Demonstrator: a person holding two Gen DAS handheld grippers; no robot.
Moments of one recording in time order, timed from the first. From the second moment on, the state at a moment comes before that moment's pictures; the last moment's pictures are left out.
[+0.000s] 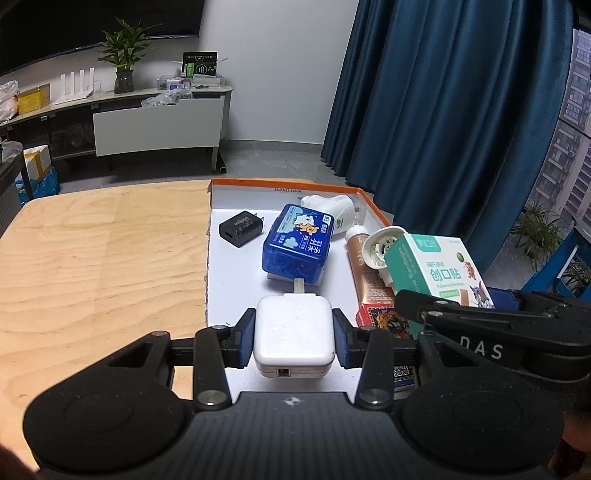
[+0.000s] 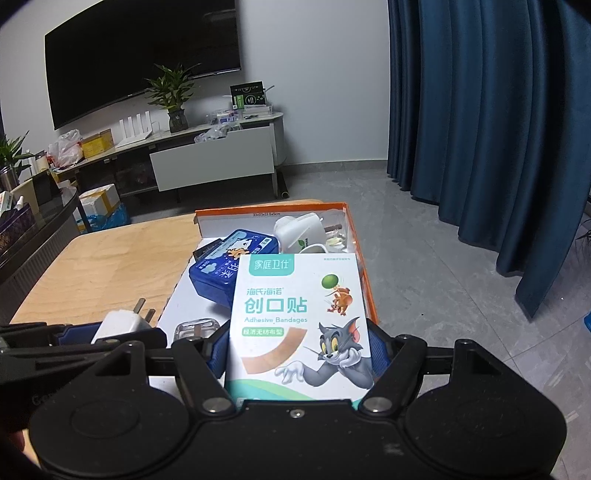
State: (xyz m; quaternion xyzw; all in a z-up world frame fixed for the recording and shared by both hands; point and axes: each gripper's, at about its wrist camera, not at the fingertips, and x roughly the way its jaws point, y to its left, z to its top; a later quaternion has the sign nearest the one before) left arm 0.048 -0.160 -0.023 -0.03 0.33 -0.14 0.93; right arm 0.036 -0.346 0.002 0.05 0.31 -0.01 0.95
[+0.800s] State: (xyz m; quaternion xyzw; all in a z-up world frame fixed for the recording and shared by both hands) left arm 0.050 -0.163 -0.027 -0.02 0.33 -0.15 0.93; right arm 0.054 -0.338 0.005 0.04 0.31 0.00 0.95
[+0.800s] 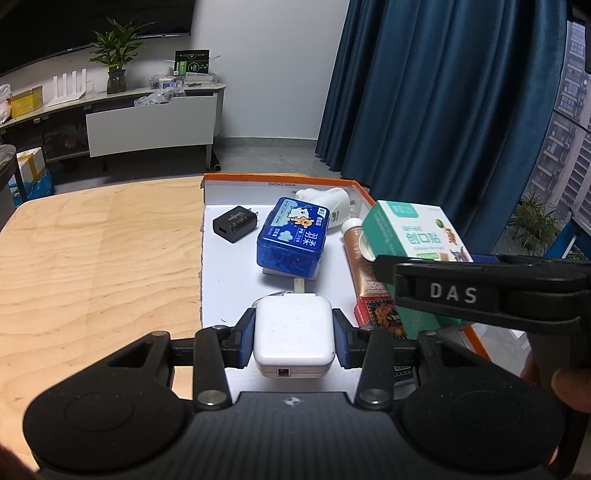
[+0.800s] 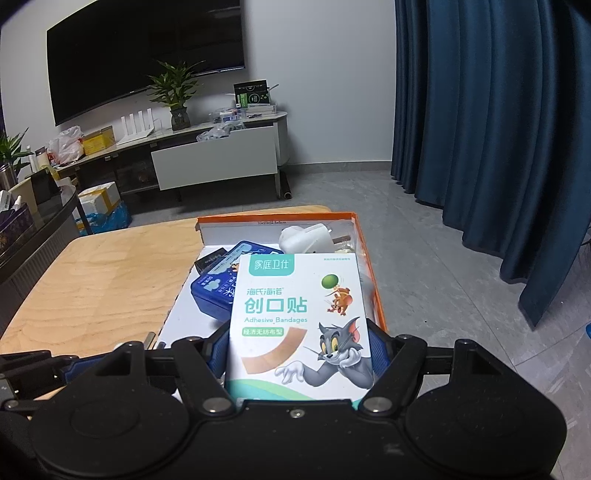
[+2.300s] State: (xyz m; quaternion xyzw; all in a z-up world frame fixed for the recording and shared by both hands) left arm 0.054 -0.166 -0.029 -0.01 0.34 -0.15 0.93; right arm 0.058 -0.337 0.003 0.04 0.31 -0.01 0.95
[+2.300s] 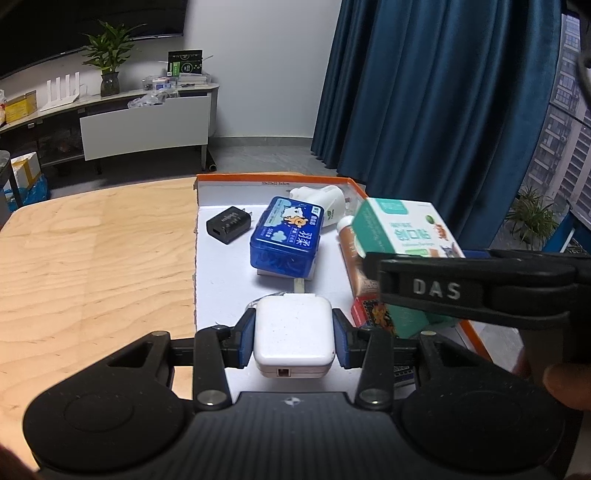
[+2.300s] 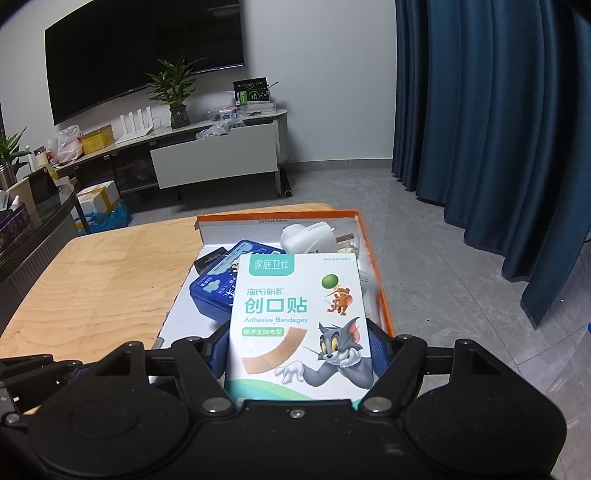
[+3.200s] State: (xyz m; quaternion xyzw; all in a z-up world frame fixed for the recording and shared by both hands) left arm 0.058 -0.163 -0.024 -0.02 0.33 -0.15 0.93; right arm 0.029 -0.346 -0.006 0.05 0.32 -0.03 0.95
